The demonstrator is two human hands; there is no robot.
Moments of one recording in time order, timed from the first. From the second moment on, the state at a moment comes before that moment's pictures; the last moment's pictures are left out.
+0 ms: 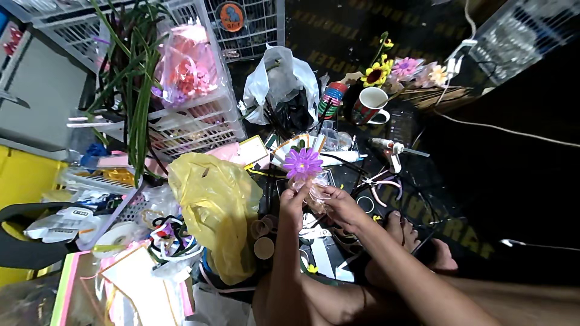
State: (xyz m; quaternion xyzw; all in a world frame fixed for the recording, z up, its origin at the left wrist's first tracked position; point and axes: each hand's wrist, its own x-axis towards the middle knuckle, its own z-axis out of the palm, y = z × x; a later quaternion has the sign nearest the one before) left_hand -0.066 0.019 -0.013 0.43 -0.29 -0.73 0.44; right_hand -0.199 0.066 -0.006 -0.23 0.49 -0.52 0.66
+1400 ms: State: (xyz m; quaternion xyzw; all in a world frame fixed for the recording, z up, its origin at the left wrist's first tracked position) left_hand -0.038 0.018 0.093 0.41 -0.36 -0.58 0.61; right_hand -0.312 0.113 0.053 -0.37 0.70 -0.41 0.45
